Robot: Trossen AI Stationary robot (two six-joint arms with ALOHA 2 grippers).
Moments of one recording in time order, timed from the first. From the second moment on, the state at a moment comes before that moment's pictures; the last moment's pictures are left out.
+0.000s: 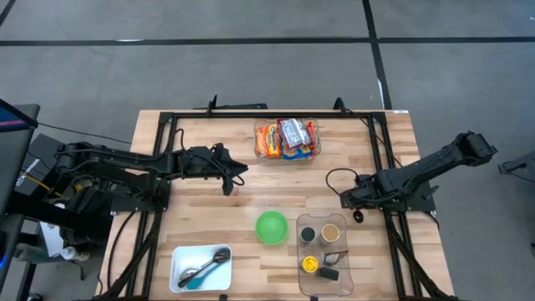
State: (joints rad) left arm 0.08 1.13 0.54 0.21 -0.15 -0.24; right arm 0.31 1.07 0.47 -0.91 0.00 1.83
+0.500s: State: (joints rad) left arm 0.08 1.13 0.54 0.22 -0.15 -0.24; right arm 0.31 1.18 0.47 -0.90 0.05 1.89
